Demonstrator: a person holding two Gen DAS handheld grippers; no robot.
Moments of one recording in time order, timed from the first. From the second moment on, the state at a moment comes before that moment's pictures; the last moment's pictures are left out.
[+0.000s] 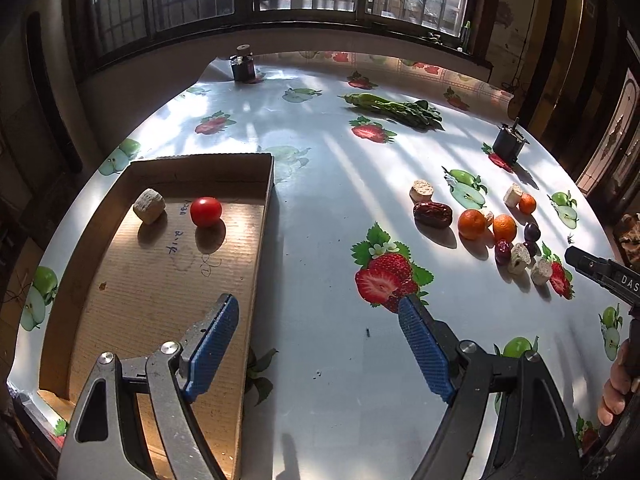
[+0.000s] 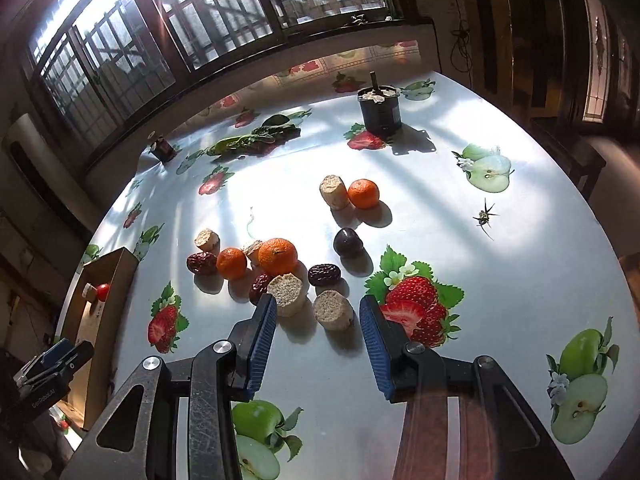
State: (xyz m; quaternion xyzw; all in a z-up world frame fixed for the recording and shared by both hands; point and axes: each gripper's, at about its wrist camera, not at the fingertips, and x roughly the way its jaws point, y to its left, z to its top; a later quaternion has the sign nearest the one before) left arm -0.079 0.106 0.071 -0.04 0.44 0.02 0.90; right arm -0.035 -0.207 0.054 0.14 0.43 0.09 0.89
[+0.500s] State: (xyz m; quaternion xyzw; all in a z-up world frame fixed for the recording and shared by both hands) left arm 0.025 0.073 0.048 -0.14 0.49 -0.05 0.86; right arm -0.019 -0.196 0.008 0.11 0.44 0.08 0.89
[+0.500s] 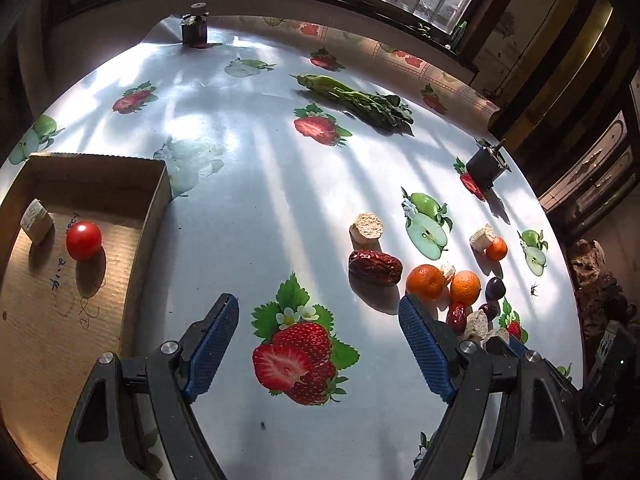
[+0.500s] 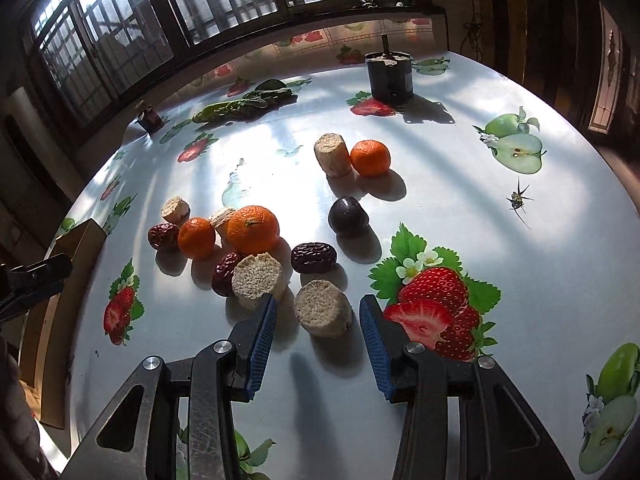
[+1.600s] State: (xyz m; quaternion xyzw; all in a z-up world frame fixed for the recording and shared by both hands) left arm 0.024 0.031 0.032 -0.08 0.46 -0.06 0.88; right arm -0.026 -0.176 0.006 0.07 0.42 0.09 0.90
